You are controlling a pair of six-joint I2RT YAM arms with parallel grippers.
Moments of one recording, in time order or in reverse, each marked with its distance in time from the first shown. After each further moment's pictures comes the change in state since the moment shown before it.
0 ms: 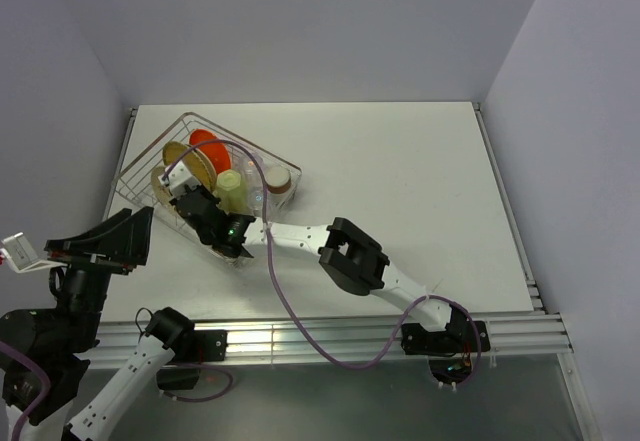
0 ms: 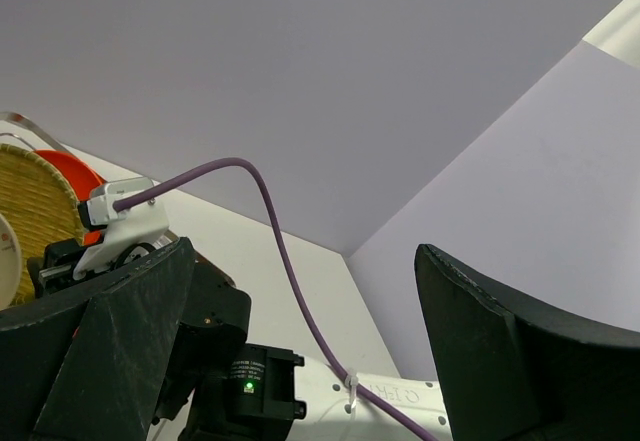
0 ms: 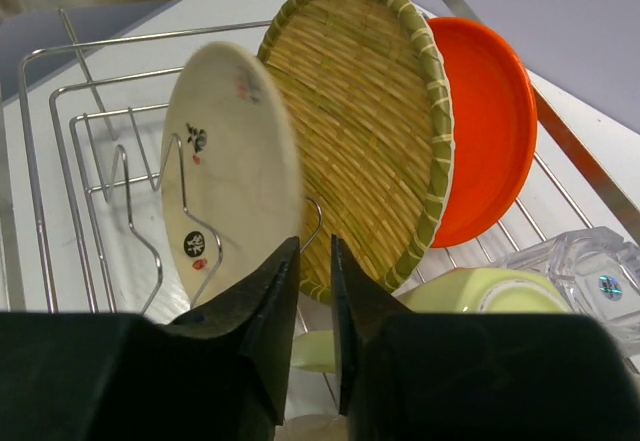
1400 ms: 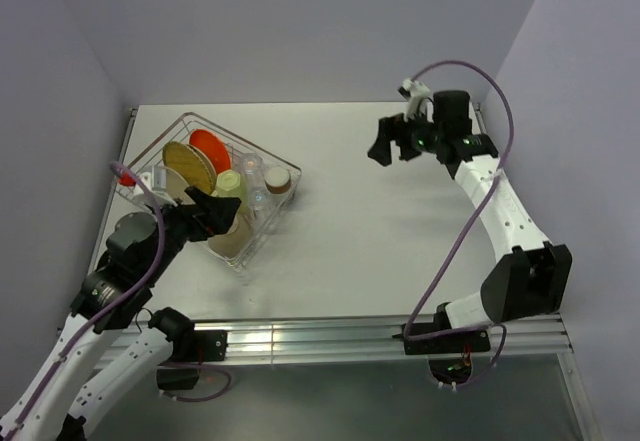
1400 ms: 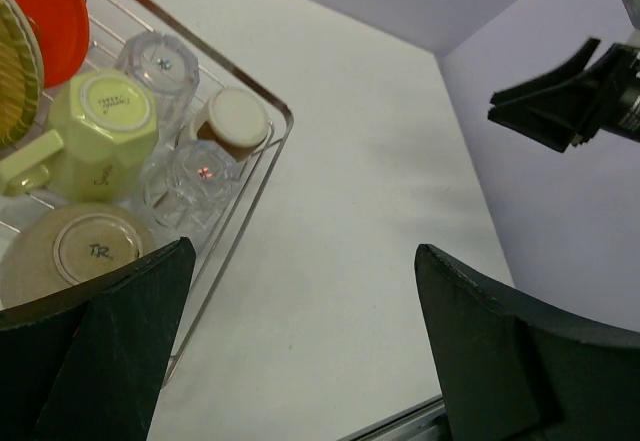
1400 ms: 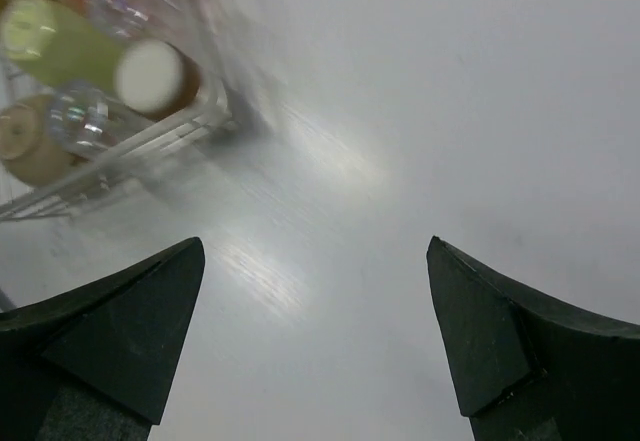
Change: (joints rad) left arm 0.000 0.359 -0.144 0.010 0.202 -0.026; right arm -1.012 -1.040 -0.685 -0.753 -1.210 0.018
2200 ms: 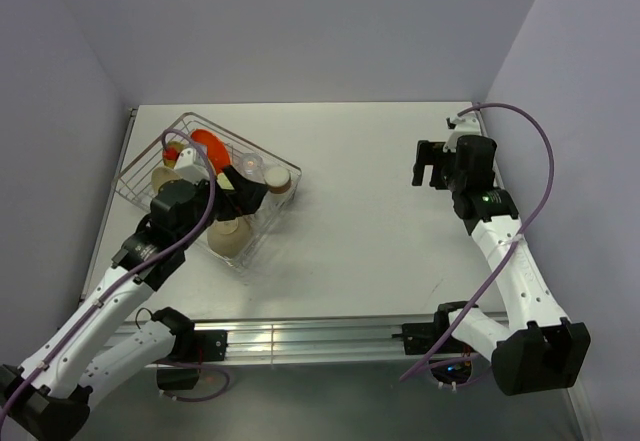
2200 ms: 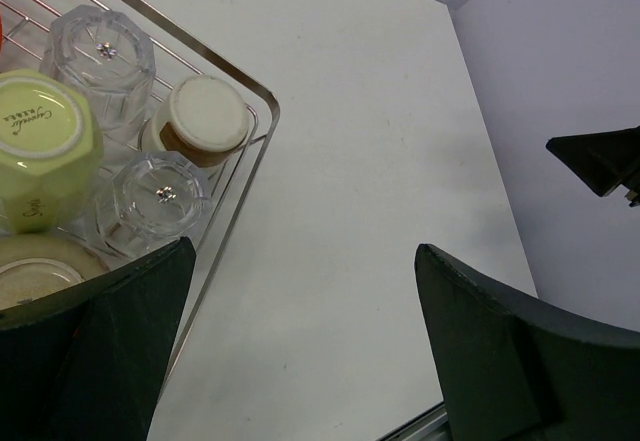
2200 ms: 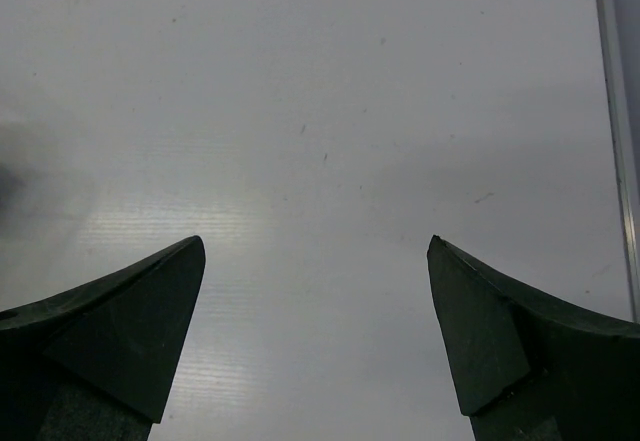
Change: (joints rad) left arm 0.000 0.290 -0.030 0.214 0.087 0.005; right arm -0.126 -0.418 -0.478 0.126 0.544 0.148
